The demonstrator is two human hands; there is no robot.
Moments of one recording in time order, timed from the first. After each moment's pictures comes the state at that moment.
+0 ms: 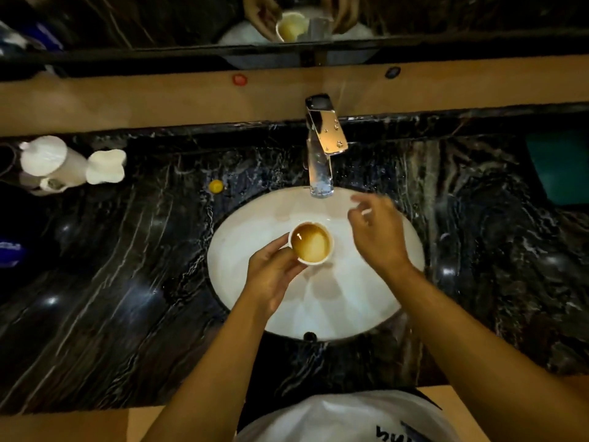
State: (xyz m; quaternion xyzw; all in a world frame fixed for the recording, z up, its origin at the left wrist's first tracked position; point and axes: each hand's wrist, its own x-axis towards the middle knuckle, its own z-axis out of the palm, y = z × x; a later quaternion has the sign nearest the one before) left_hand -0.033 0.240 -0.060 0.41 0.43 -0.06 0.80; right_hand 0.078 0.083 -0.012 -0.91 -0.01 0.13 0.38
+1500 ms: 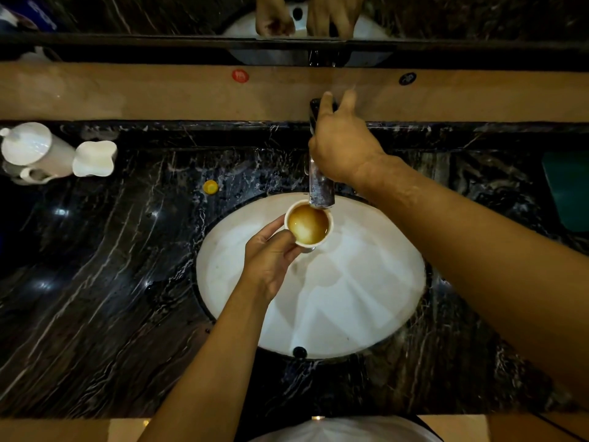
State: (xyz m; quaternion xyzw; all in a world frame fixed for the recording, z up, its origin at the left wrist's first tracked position) left_hand 0.013 0.243 -0.065 0.36 0.43 -0.01 0.83; right_hand 0.193 0.181 0.054 -0.95 -0.22 0.19 0.11
